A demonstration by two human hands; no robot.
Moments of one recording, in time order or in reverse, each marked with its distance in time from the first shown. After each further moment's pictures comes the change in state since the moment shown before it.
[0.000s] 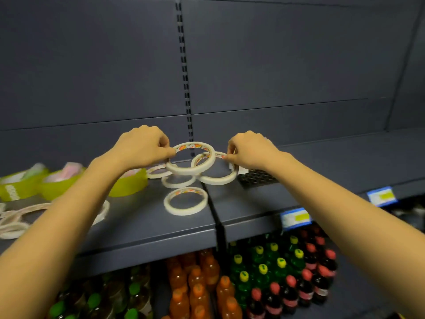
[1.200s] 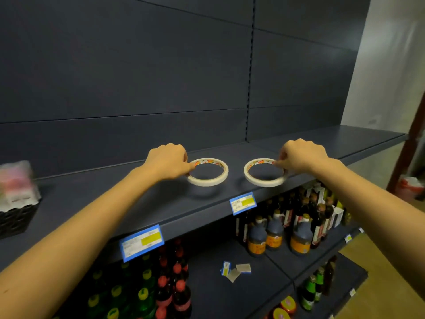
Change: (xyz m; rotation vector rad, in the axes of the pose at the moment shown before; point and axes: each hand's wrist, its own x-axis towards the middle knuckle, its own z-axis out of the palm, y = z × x) left_hand 0.179 0.490 0.150 -0.132 -0.126 0.263; right_hand -0.140 0.540 -0.126 -0.302 -0.002 0.608
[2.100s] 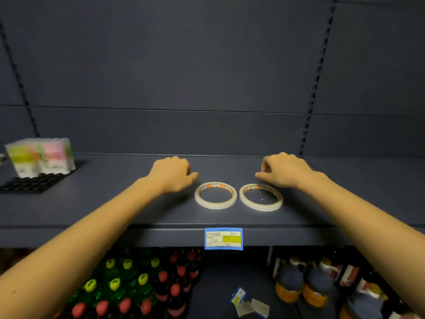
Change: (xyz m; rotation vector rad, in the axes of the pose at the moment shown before) left_hand 0.041 0.032 0.052 0.250 0.012 -0.380; right_hand 0.150 -0.015 0.067 0.104 -0.080 -0.626
